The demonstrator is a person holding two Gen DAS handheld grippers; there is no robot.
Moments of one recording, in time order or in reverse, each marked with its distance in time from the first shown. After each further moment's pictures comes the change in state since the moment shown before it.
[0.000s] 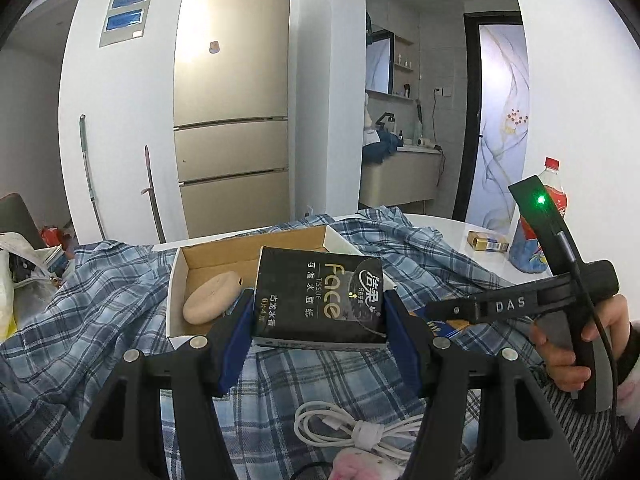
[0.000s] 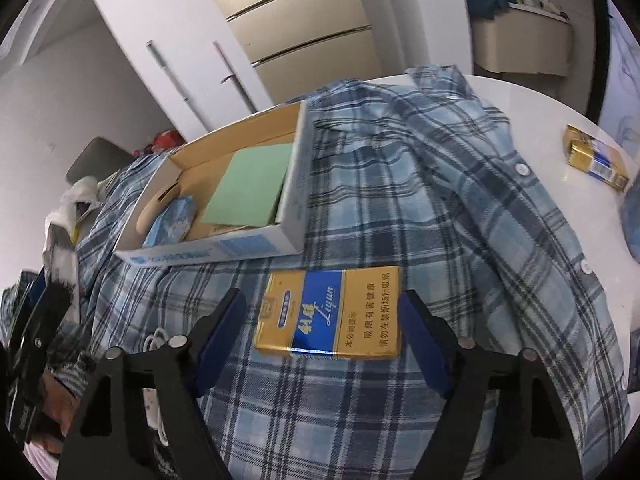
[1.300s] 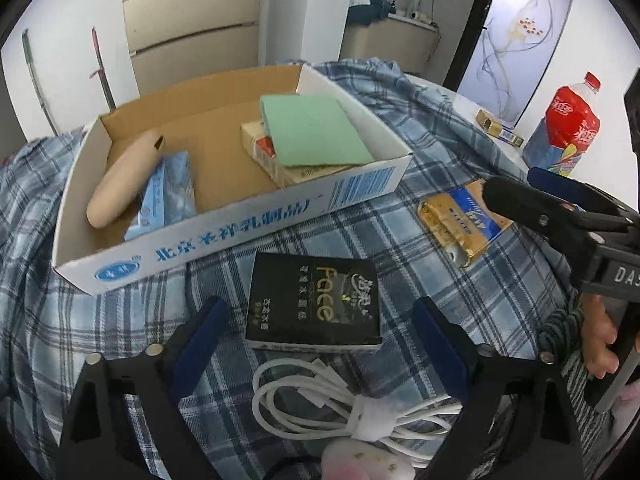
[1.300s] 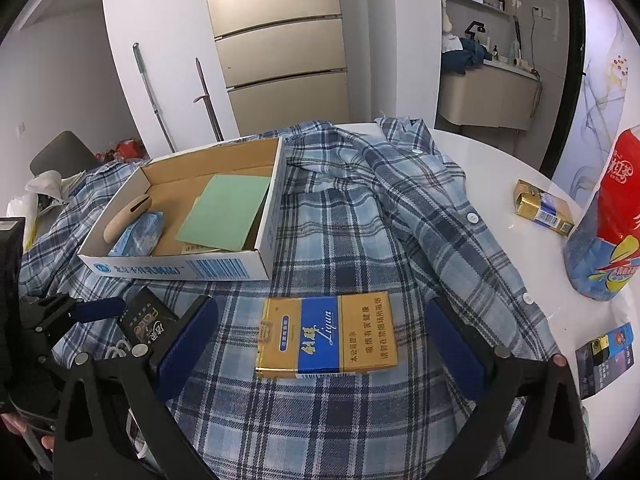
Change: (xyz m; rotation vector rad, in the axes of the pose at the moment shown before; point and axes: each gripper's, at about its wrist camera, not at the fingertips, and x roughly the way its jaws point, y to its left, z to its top) left arm 0.112 0.003 -0.028 -0.045 0.568 -0.123; right arm -0.019 0.014 -0.003 -0.077 -0.145 -0.236
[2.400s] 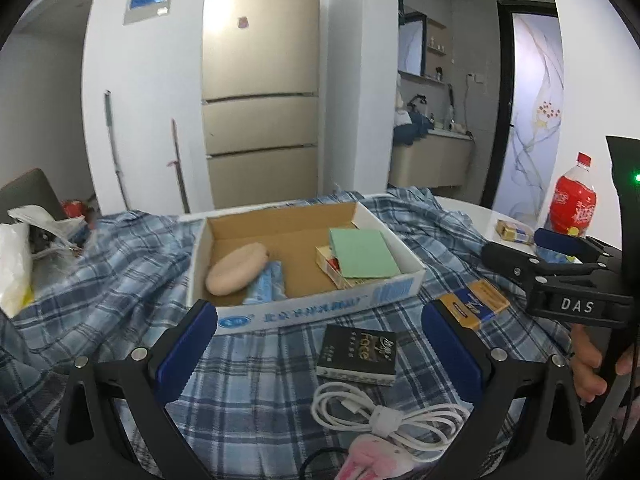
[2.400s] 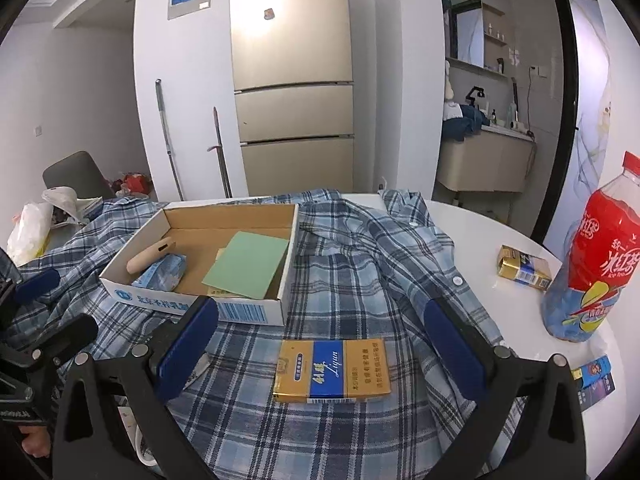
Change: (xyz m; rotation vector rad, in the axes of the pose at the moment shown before) left arm -0.101 -0.008 -0.035 -0.045 -0.470 0.197; right arm -0.040 0.012 -0.001 -0.071 -0.238 -0.017
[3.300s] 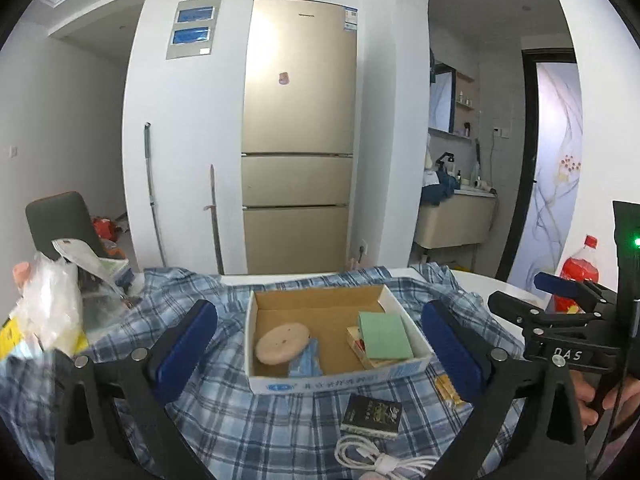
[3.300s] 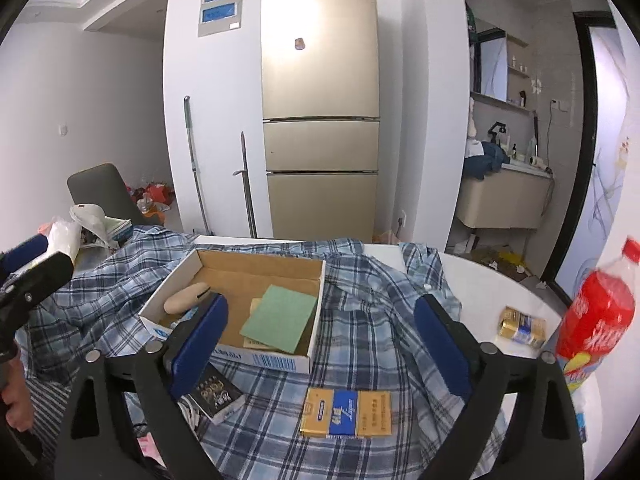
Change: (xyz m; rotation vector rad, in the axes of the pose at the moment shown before) left arm -0.070 0.019 0.056 -0.075 -0.186 0.096; right arm -0.036 0.017 0.049 -0.059 -0.093 0.074
